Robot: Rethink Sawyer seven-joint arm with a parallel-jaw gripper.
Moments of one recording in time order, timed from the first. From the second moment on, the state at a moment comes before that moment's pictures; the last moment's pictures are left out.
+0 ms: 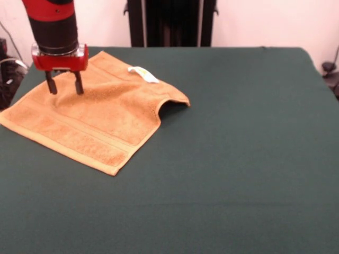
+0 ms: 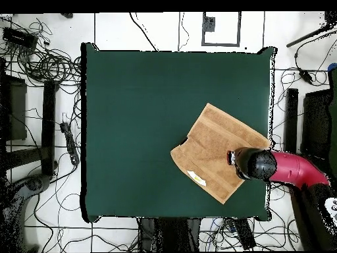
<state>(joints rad) -0.80 -0.53 0.30 1.62 -0.63 0.61 1.57</state>
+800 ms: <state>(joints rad) -0.76 -0.52 0.30 1.62 -0.63 0.61 1.57</state>
